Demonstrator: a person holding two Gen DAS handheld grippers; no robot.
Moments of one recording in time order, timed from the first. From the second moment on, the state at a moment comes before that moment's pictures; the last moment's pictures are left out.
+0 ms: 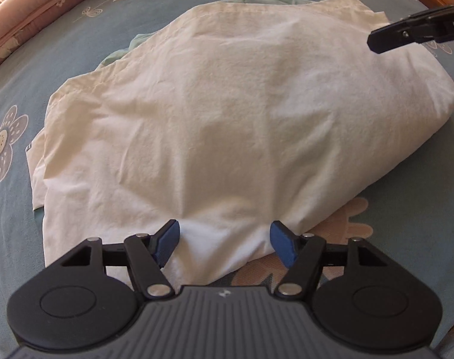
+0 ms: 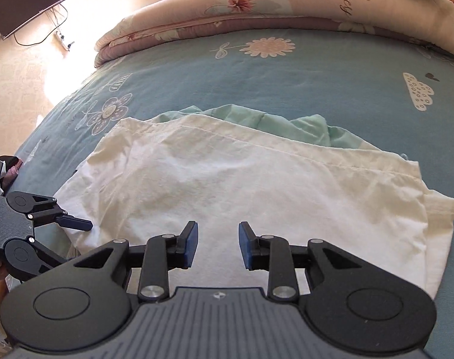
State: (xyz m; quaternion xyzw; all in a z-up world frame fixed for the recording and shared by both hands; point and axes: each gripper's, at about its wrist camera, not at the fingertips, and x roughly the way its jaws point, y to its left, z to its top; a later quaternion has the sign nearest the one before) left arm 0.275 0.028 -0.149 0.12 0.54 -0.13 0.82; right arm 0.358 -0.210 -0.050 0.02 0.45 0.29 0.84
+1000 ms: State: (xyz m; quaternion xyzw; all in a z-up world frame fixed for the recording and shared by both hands) left arm 0.265 0.207 -0.130 -0.11 0.49 -0.22 0.84; right arm 0.352 -0.053 -0.065 -0.04 0.52 0.21 0.83
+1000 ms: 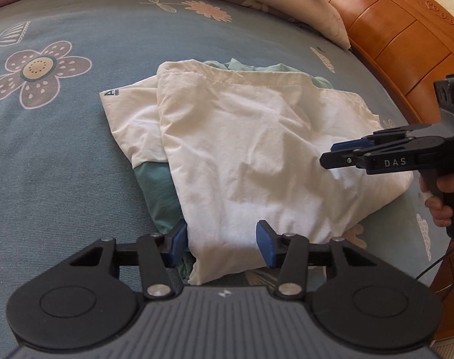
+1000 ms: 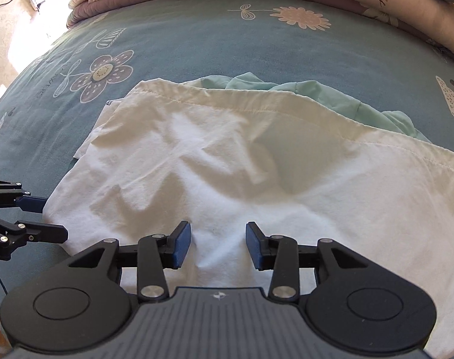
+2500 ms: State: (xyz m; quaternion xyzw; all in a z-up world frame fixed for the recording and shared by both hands) left arm 0.367 0.131 -0.101 0.11 0.51 -0.19 0.83; right arm 0.430 -0.135 -0.076 0.01 0.48 0.18 0.86
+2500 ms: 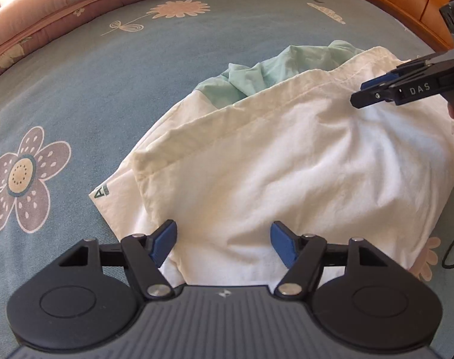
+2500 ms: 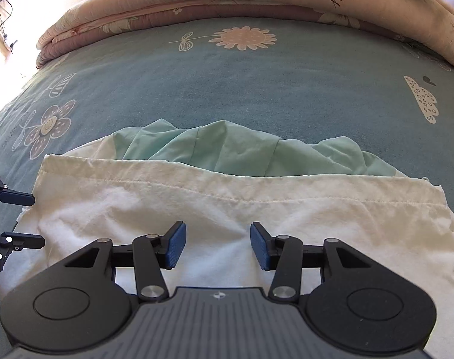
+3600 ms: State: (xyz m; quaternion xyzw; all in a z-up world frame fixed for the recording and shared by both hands) left arm 0.379 0.080 -0.108 -0.14 0.65 -0.19 0.72; right arm 0.379 -0.337 -0.097 0.23 0.57 0.22 0.76
